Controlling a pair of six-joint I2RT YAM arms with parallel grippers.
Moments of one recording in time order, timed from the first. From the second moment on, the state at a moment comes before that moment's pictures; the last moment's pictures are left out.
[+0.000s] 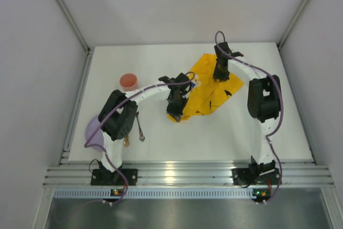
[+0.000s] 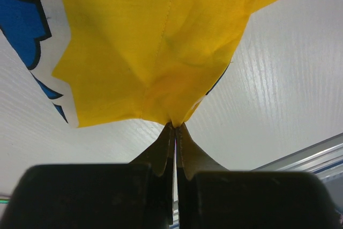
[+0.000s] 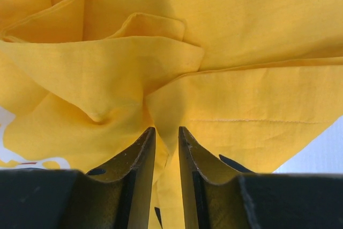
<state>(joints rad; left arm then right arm) -0.72 1.99 1.49 -0.85 0.16 -0.34 0.29 2.13 1.74 -0.69 0.18 0.51</state>
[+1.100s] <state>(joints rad) -0.69 2.05 1.60 -0.89 0.16 -0.31 0.28 2.14 1.75 -0.74 0.20 0.50</state>
